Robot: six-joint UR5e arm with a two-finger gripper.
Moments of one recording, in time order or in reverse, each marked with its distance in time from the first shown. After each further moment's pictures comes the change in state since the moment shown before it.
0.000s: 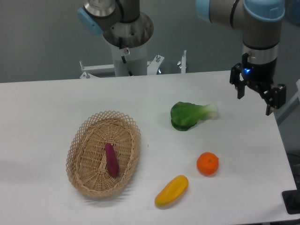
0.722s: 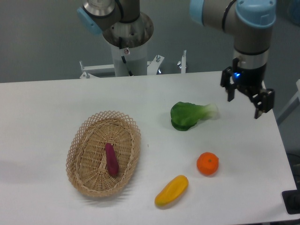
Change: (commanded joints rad) arm -0.075 0.031 -0.101 0.006 -0.063 -0.237
